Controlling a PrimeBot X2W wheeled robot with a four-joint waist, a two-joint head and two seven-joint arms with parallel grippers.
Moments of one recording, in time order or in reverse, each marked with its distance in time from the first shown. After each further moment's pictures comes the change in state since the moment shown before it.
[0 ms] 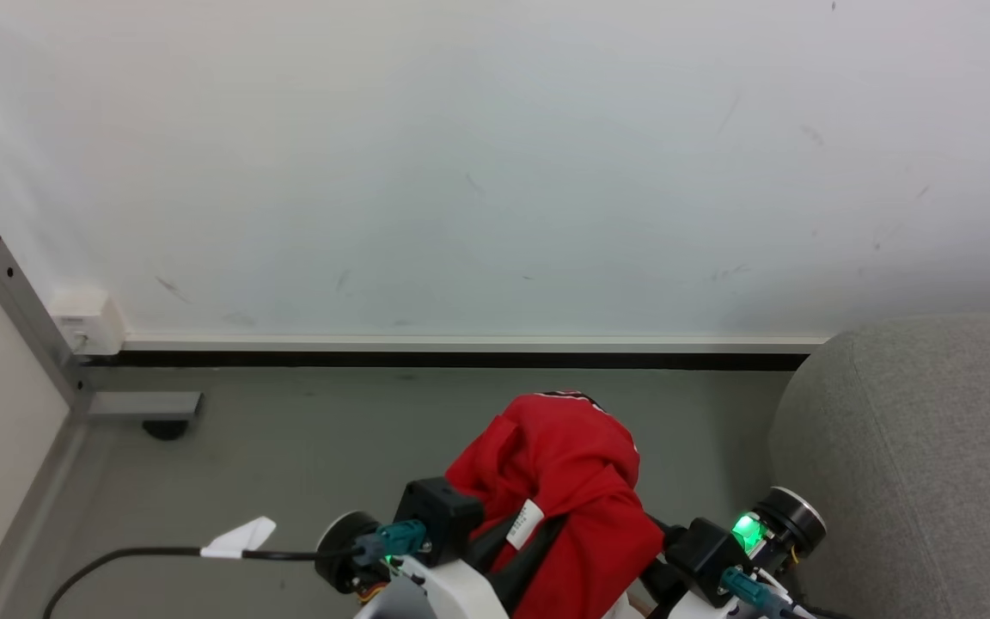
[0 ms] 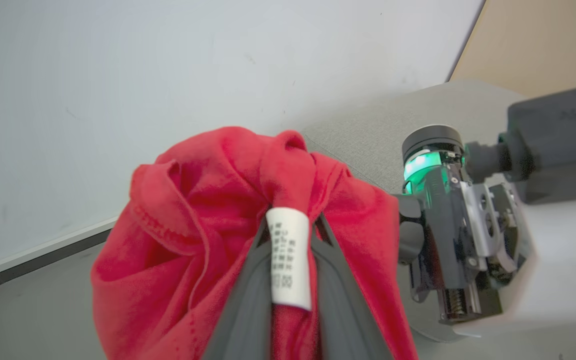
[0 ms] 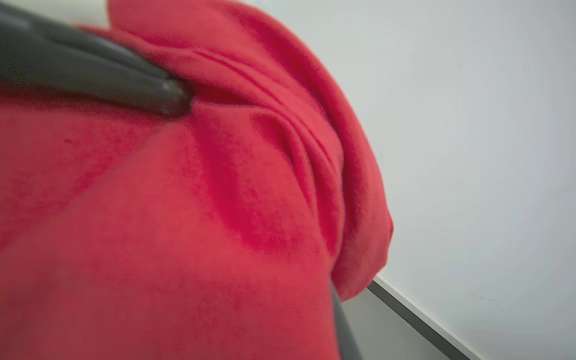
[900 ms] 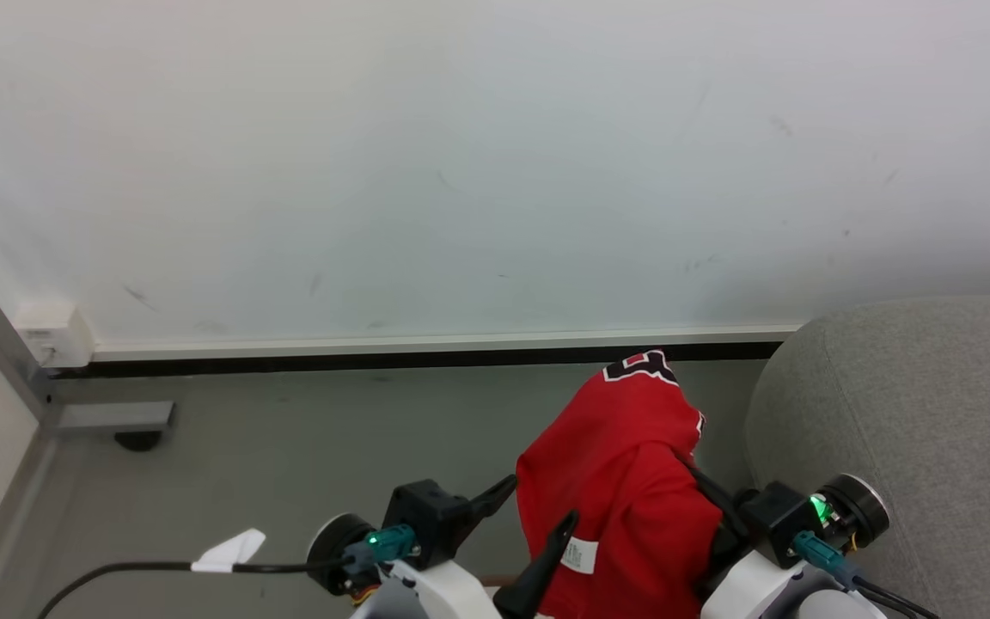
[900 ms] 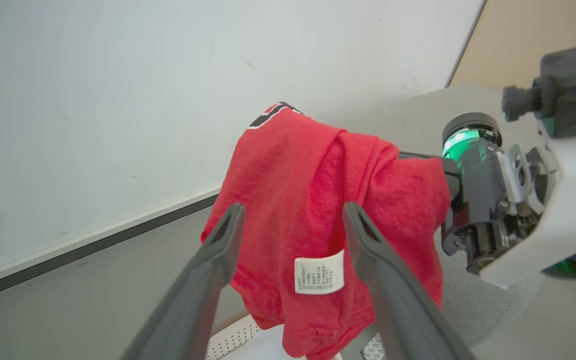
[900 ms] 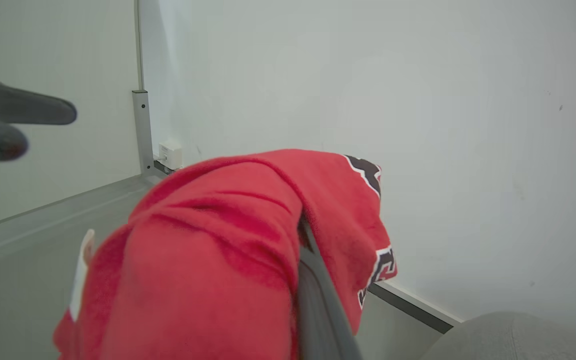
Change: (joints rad) left arm -0.002 0.004 -0.003 0.040 0.007 0.025 -0.064; right arm 0.025 -0.030 -0.141 -0.023 0.074 0.000 0.000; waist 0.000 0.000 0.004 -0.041
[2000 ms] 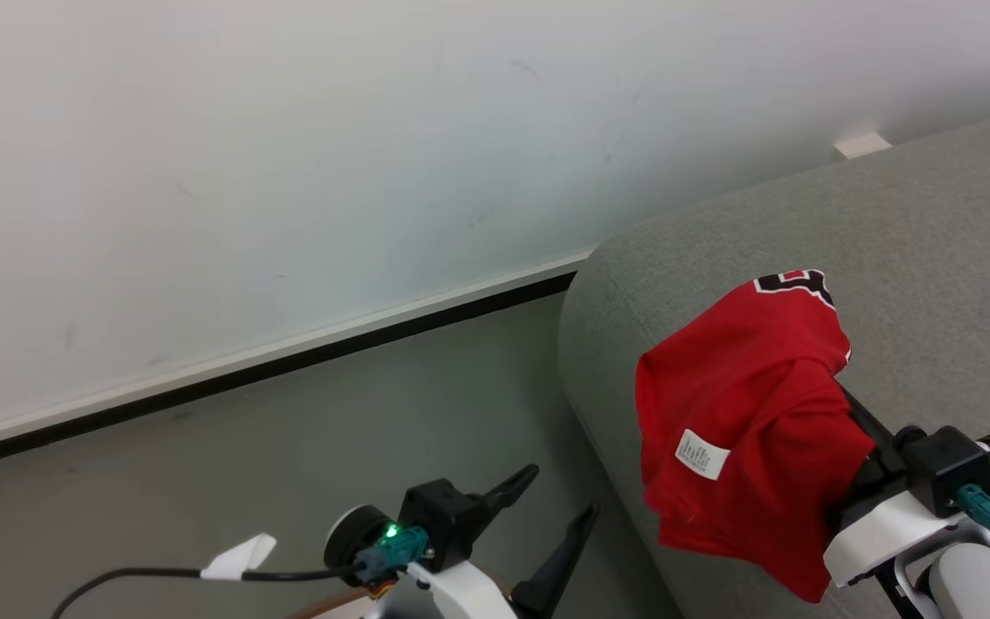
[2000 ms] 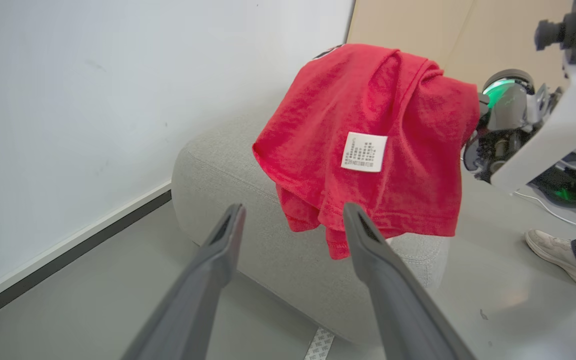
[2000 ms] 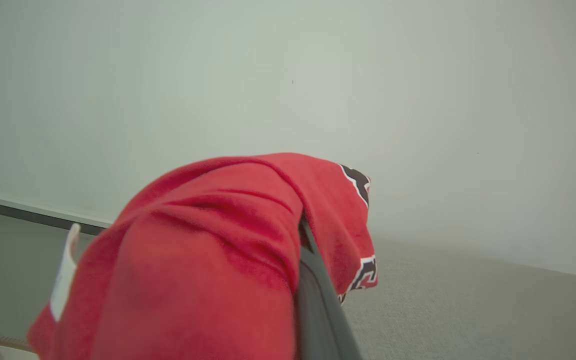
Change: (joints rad) left arm -0.021 -0.014 -0.030 0.014 0.003 0.007 -0.063; right arm 0.028 -0.127 -0.243 -0.135 -0.027 0.000 0.000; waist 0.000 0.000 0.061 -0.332
